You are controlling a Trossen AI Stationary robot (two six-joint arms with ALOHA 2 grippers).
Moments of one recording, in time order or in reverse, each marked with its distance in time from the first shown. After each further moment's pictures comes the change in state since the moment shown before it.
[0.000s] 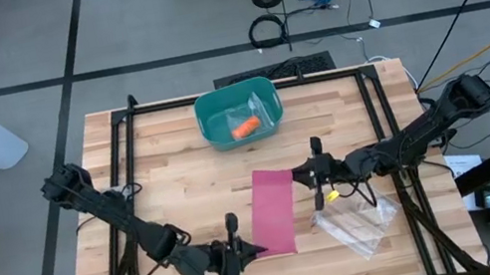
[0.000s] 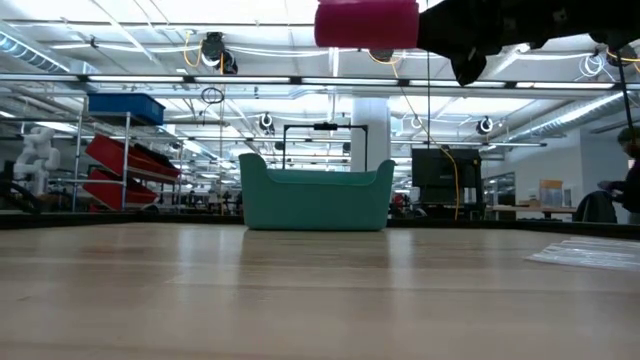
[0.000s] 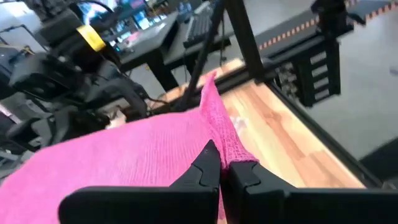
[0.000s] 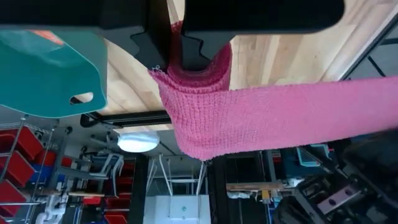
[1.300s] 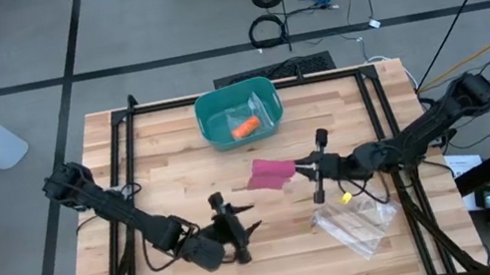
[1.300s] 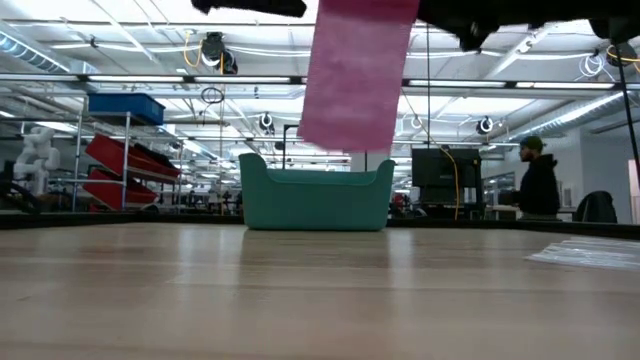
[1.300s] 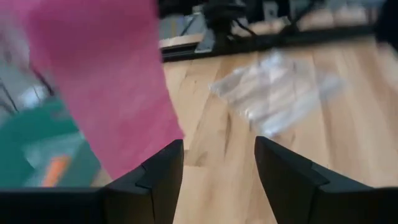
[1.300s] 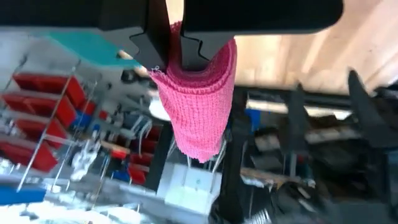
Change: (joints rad) left arm 0.072 0.000 -0.002 -0.288 -0.298 -0.488; right arm 0.009 -0.037 0.000 0.094 0.065 -0.312
